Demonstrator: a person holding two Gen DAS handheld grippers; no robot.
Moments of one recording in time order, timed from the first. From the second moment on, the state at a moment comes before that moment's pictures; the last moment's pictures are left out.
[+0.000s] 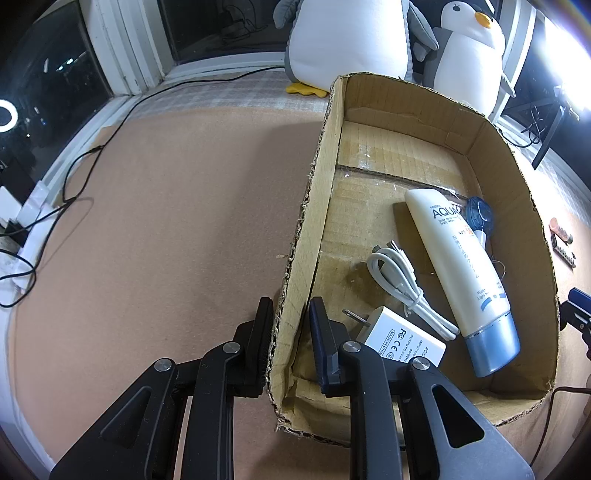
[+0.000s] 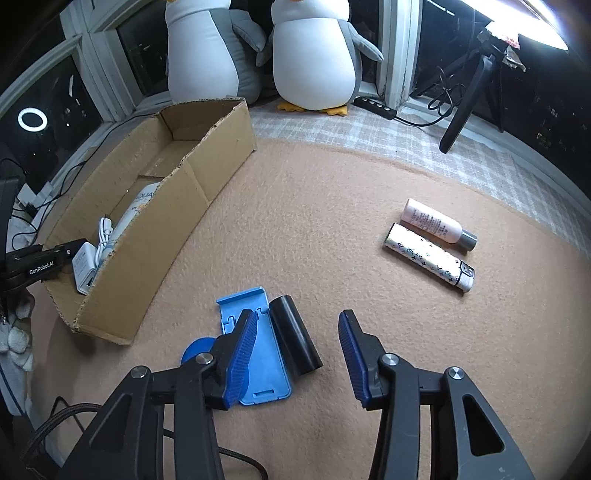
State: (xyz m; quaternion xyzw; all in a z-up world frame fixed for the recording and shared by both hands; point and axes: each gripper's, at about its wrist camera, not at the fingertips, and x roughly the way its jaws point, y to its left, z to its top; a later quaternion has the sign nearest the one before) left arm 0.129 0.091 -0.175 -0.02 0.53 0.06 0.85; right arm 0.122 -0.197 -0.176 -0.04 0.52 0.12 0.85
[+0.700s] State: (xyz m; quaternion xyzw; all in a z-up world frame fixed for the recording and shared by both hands) left arm 0.129 0.091 -0.175 -0.02 0.53 0.06 0.85; right arm 0.128 -0.196 -0.188 -0.06 0.54 0.11 0.83
